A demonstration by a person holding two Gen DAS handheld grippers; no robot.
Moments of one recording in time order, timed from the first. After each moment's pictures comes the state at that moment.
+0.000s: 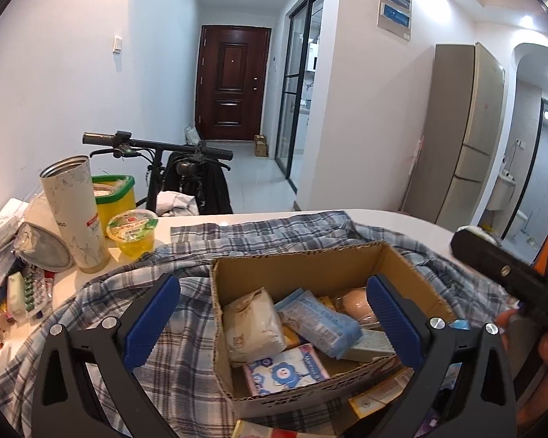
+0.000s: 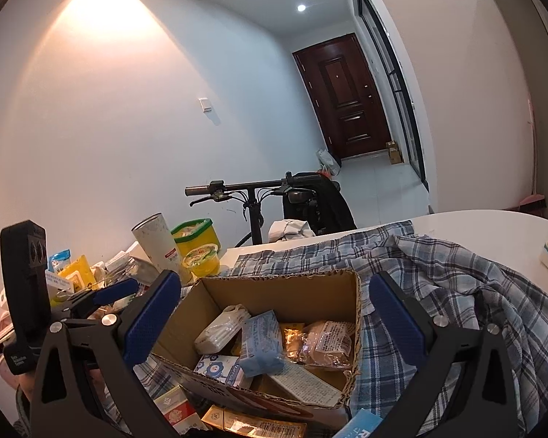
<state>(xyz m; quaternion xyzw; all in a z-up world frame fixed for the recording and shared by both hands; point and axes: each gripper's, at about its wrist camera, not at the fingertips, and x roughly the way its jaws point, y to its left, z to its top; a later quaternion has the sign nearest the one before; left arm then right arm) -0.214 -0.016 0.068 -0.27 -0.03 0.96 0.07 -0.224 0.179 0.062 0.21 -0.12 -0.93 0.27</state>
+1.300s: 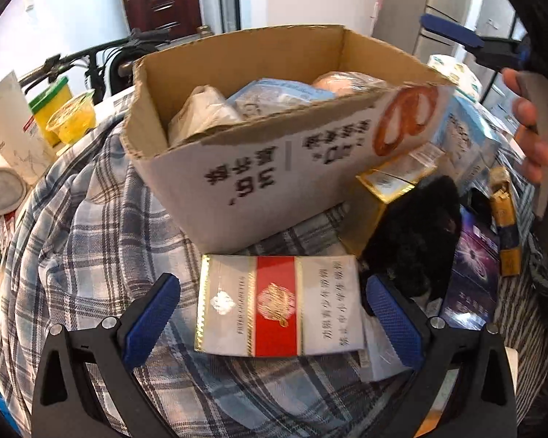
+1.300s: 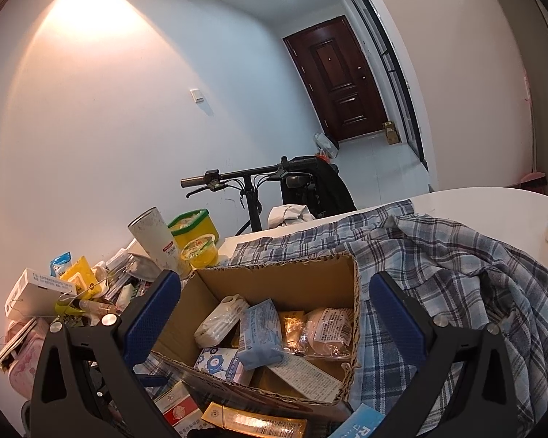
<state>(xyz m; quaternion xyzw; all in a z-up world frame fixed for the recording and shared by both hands) -0.181 0.002 -0.036 -0.49 0.08 0.85 0.15 -0.236 0.179 0.054 0.25 -0.14 -0.92 0.27</state>
